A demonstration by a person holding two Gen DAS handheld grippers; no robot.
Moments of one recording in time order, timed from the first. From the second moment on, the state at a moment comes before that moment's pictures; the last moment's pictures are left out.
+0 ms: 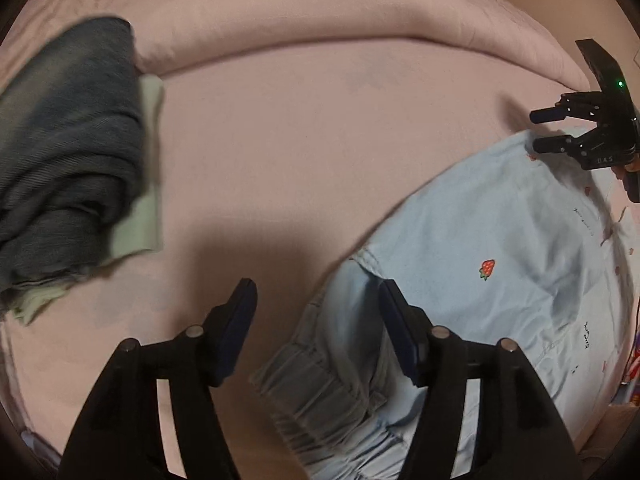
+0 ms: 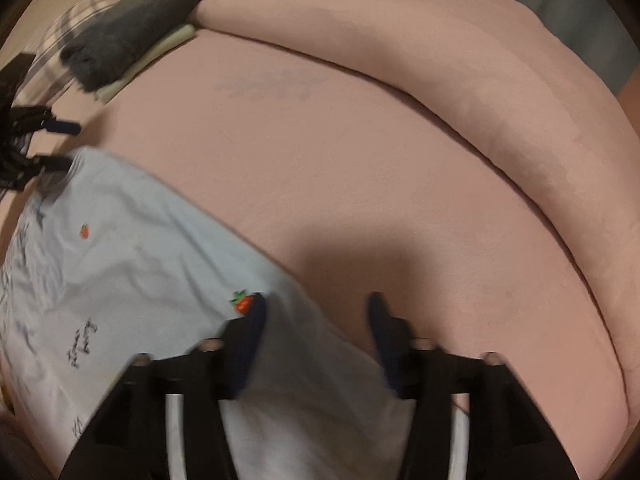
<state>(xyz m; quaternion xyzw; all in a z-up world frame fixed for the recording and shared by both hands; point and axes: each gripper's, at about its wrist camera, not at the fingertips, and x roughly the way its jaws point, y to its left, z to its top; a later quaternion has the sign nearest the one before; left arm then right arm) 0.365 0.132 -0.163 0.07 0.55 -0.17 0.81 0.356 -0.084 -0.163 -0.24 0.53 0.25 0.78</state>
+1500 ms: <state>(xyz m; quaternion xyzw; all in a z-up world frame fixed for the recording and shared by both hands) 0.060 0.097 -0.159 0.35 0.38 -0.10 0.85 0.007 -0.134 -0.145 -0.42 0.41 0.26 0.76</state>
